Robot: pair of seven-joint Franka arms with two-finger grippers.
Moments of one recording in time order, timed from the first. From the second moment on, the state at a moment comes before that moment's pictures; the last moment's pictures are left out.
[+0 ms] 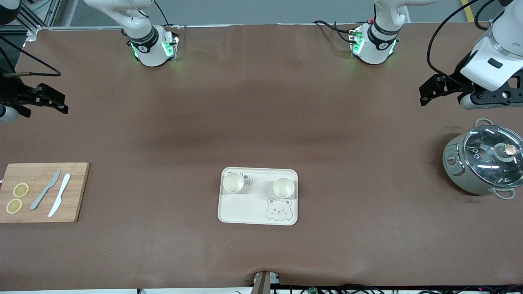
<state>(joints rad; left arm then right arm) -0.02 -0.05 -0.15 -1.62 0.02 1.58 -0.19 -0.03 0.01 0.01 -1.55 -0.01 1.53 -0.11</state>
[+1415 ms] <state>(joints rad) -0.02 -0.04 -0.15 -1.61 0.02 1.59 -0.19 -0.03 0.01 0.01 -1.55 -0.02 1.52 -0.11</state>
